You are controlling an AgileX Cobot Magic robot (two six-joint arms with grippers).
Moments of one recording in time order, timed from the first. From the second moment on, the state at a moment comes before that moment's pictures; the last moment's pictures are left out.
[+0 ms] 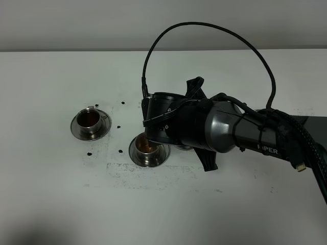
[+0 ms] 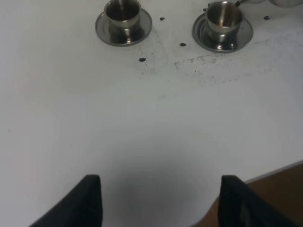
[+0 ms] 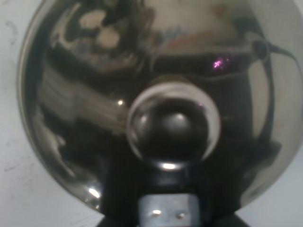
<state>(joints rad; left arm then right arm) 0.04 0.00 -0.48 -0.27 1.14 0.37 0.94 2.03 -1.44 -0.77 1.19 -0.38</state>
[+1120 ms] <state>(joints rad) 0.04 0.00 -0.48 -0.25 1.14 0.37 0.94 2.03 -1.44 -0.80 1.19 -0.41</state>
